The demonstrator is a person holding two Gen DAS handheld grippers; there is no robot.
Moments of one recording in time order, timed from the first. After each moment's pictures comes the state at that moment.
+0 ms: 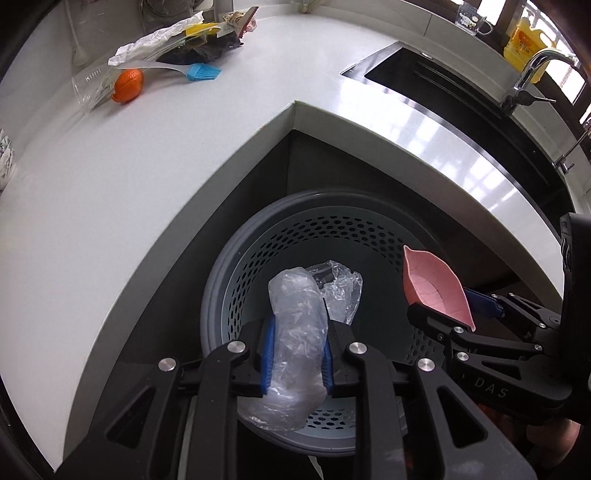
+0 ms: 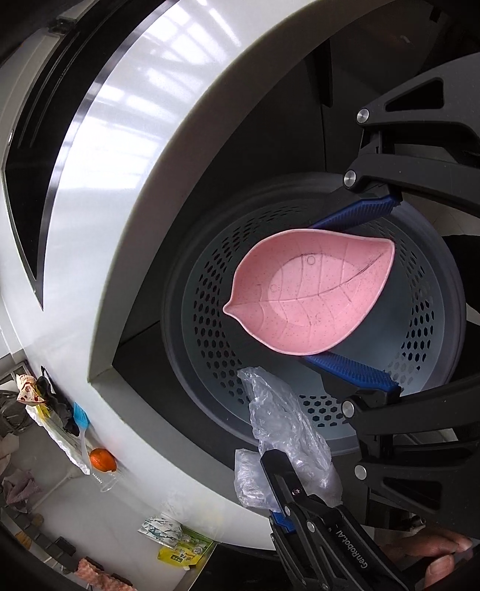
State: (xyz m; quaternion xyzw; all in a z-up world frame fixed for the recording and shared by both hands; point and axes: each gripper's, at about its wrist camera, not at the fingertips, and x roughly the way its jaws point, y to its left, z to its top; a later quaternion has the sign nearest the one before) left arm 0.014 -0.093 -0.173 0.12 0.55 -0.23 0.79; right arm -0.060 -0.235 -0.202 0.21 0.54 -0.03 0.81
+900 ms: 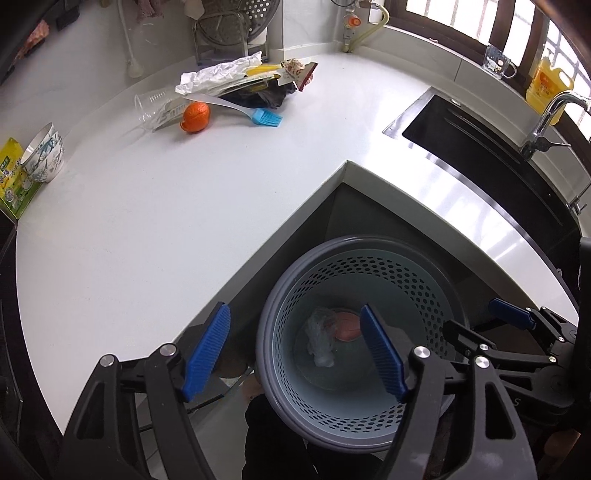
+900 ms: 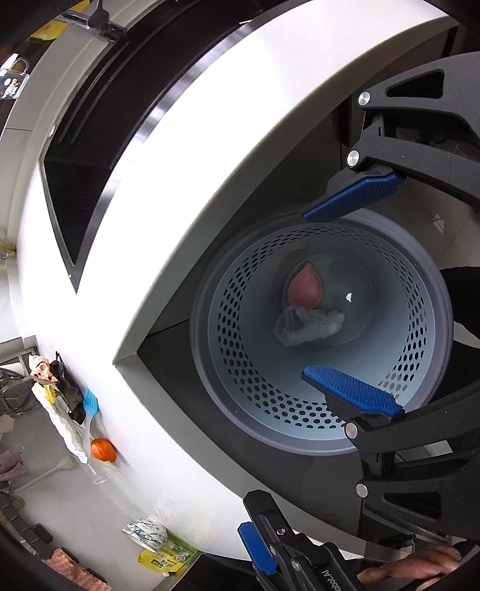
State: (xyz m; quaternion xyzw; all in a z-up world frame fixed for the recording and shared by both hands) left arm 0.017 -0.062 -0.118 0.10 0.50 -0.17 0.84; right arm -0.058 -0.225 -0.152 0.13 0.53 -0.06 0.83
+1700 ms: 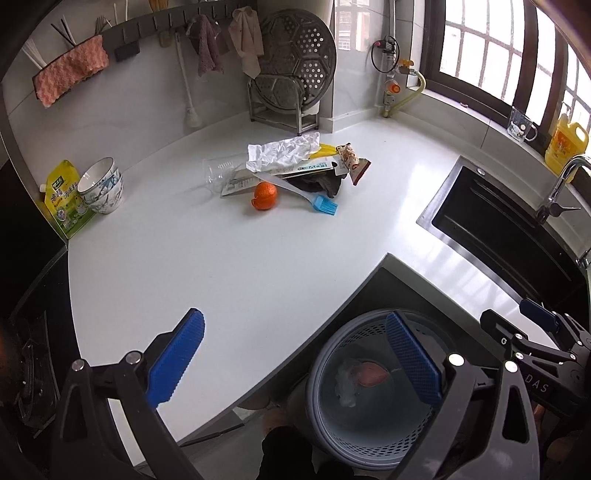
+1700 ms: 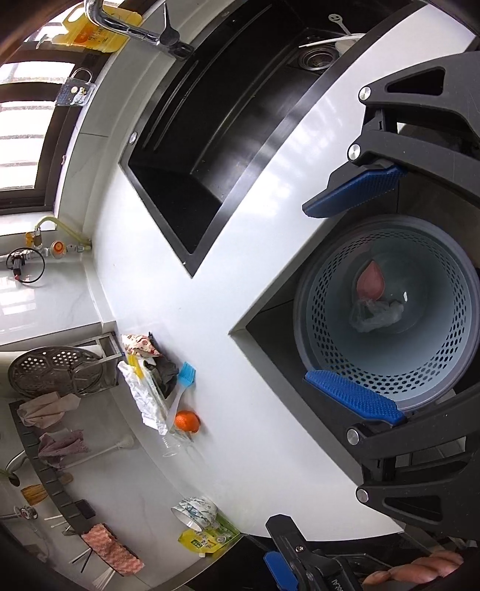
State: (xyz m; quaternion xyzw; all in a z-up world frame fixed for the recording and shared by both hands) left arm 0.036 -0.021 -0.024 0.07 0.43 -0.12 0.89; right arm -0.038 -0.218 -0.058 0.11 0.42 -0.07 0.90
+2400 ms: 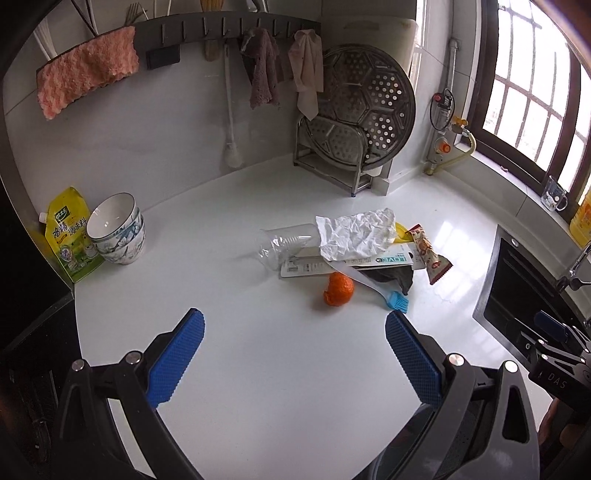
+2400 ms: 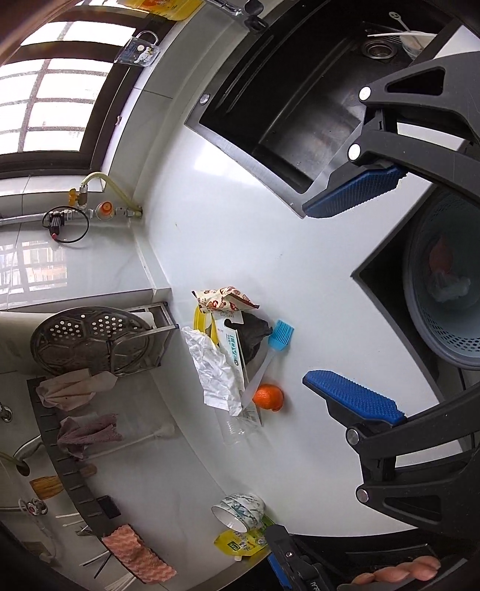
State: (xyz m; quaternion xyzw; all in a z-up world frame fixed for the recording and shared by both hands) left arm 0.180 0.066 0.004 0.03 0.39 -0.09 0.92; right arm 0.101 -0.177 -0.023 0.11 0.40 -0.07 0.91
